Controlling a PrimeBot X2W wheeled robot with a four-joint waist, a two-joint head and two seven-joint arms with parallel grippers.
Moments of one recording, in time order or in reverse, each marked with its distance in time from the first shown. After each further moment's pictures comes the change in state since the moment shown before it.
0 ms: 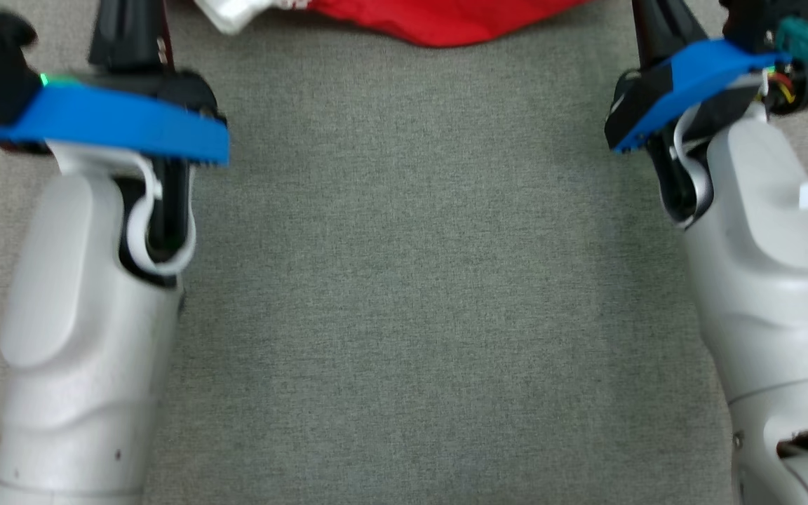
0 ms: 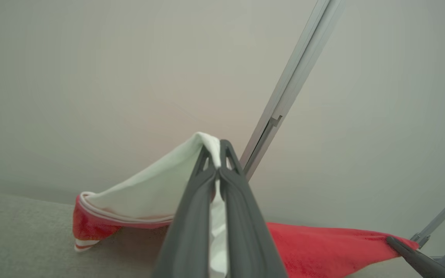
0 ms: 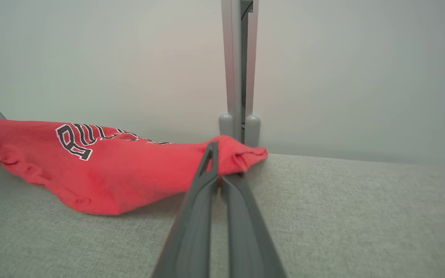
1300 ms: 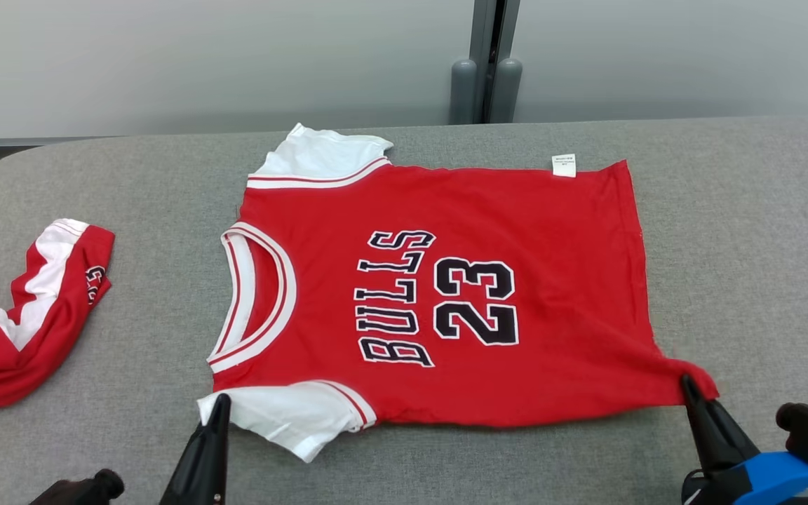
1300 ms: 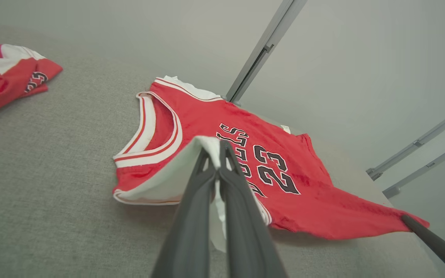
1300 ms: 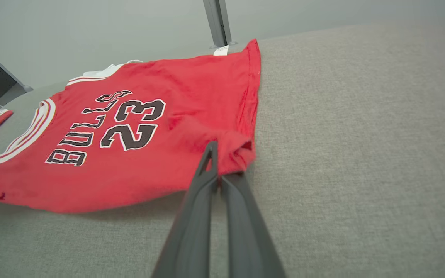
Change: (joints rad) left arm 1.104 0.111 -0.035 -0.731 -0.081 0.171 0.207; right arm 1.174 0.007 -0.124 -0.925 0.193 0.000 0.340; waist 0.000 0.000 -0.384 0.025
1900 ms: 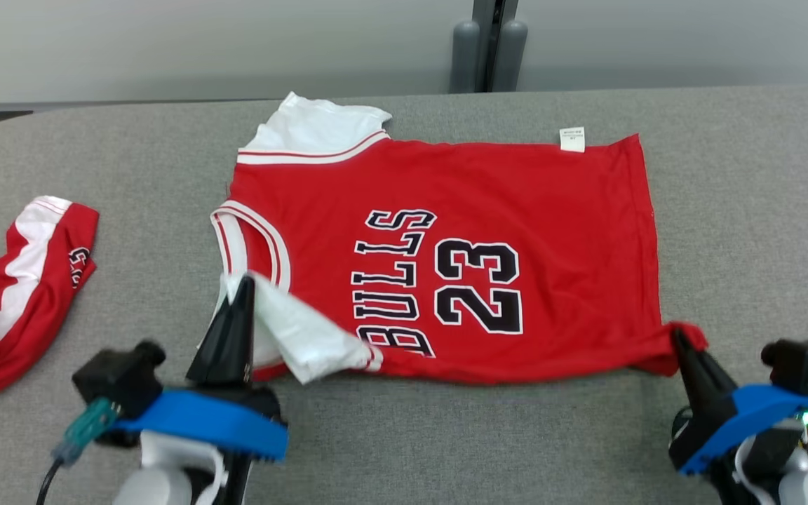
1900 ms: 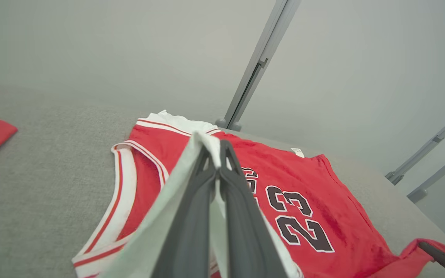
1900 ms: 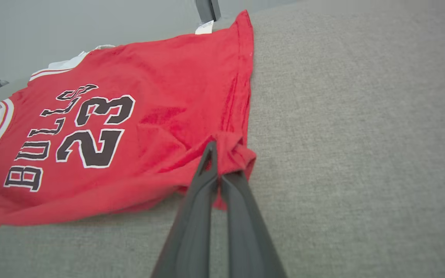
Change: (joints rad) left arm -0.369 -0.059 -0.053 0.319 0.096 -0.046 -0.076; right arm -0.204 0.001 -0.023 0.225 0.002 0.000 0.030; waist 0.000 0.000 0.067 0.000
